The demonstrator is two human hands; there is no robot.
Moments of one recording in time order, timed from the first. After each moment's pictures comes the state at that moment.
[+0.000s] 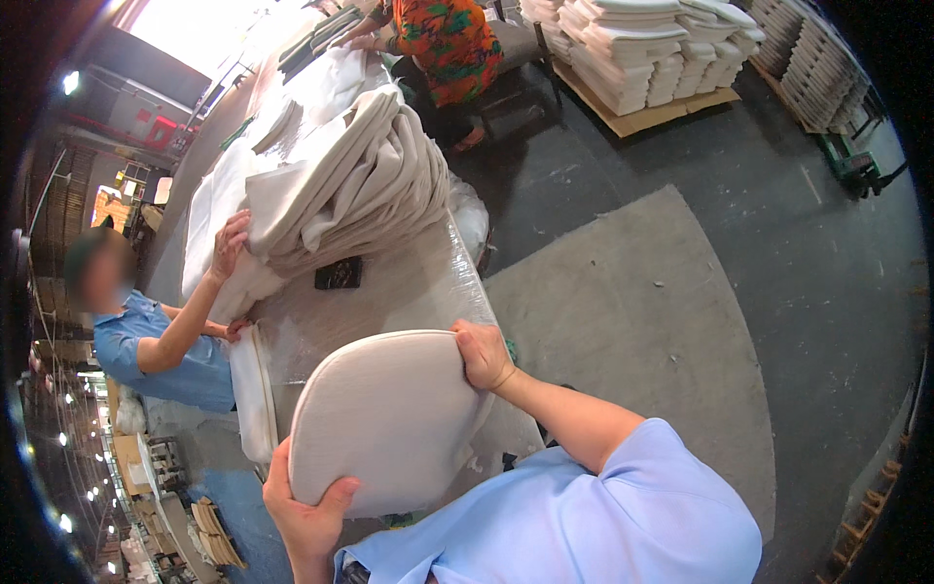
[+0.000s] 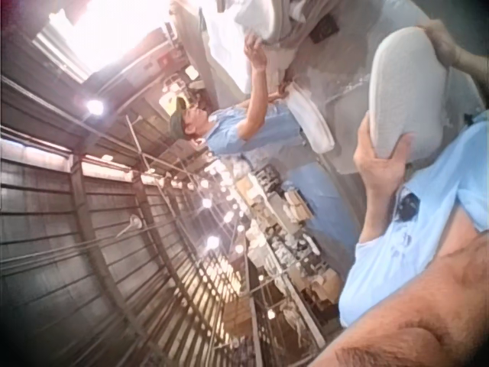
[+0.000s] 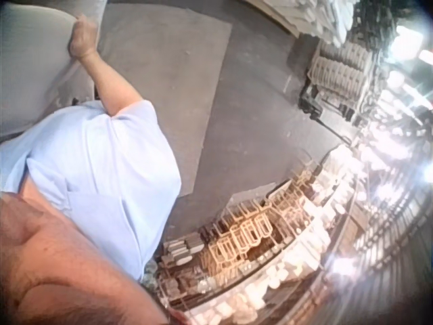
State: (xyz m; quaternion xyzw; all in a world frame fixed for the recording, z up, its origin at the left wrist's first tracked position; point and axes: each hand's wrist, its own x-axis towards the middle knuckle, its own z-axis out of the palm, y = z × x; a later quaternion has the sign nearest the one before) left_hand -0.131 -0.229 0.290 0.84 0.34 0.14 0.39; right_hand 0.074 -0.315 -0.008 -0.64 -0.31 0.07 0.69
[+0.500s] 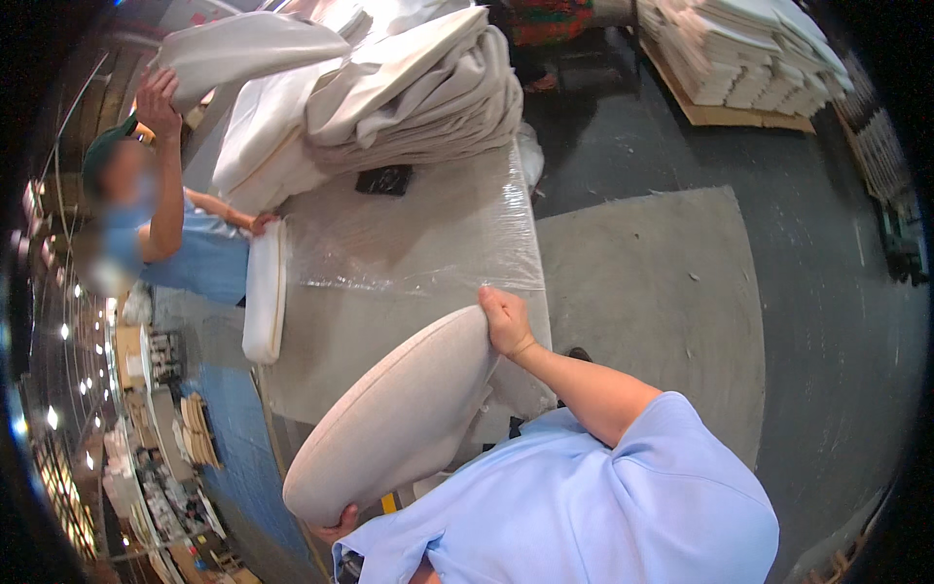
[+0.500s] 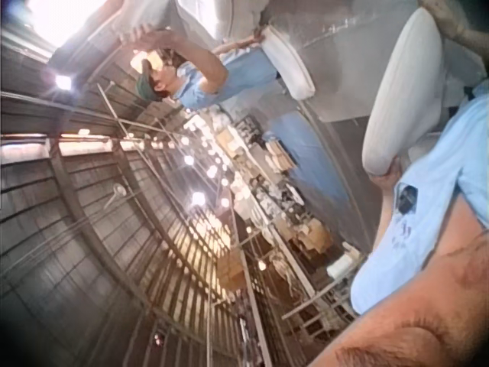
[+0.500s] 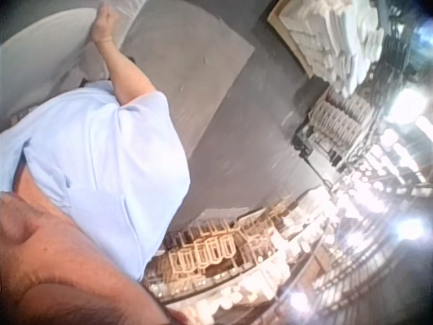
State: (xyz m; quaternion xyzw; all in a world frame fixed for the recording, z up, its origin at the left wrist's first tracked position) left_hand -0.422 -0.292 0.150 0.77 0.46 0.36 0.26; right_hand 0.008 -0.309 -0.056 -0.61 -0.18 0.29 0.72
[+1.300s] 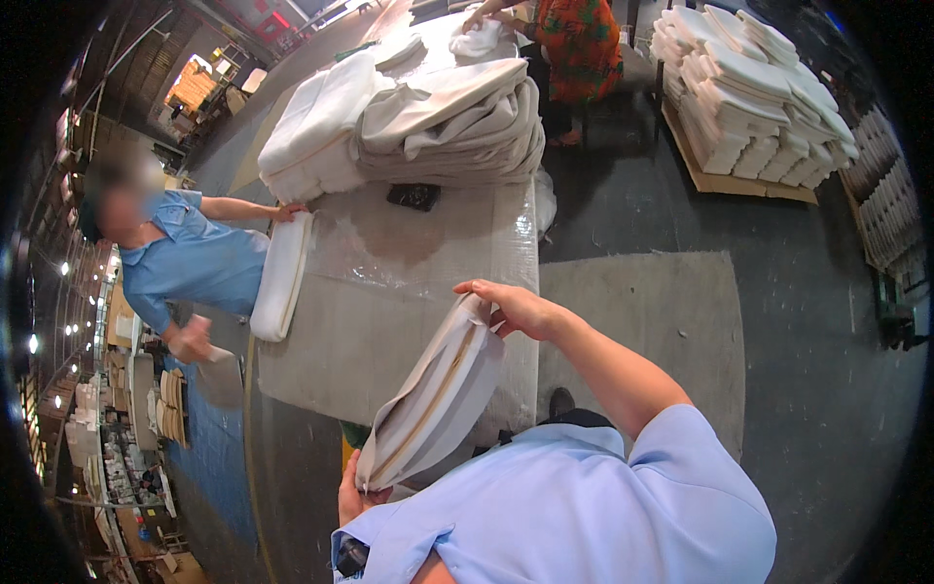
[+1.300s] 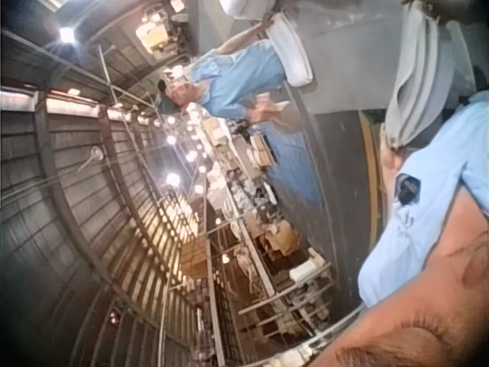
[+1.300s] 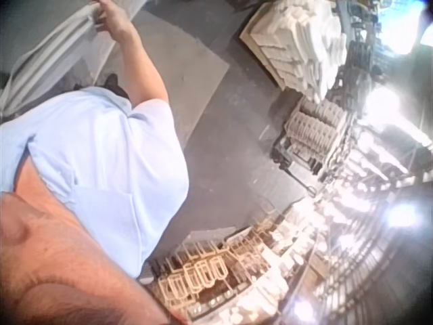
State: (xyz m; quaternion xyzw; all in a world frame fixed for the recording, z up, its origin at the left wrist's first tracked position) left_hand -0.430 -0.330 0.074 0.18 0.57 0.27 0.75; right_hand 0.081 -0.352 0.070 -0.47 -0.31 0.67 0.49
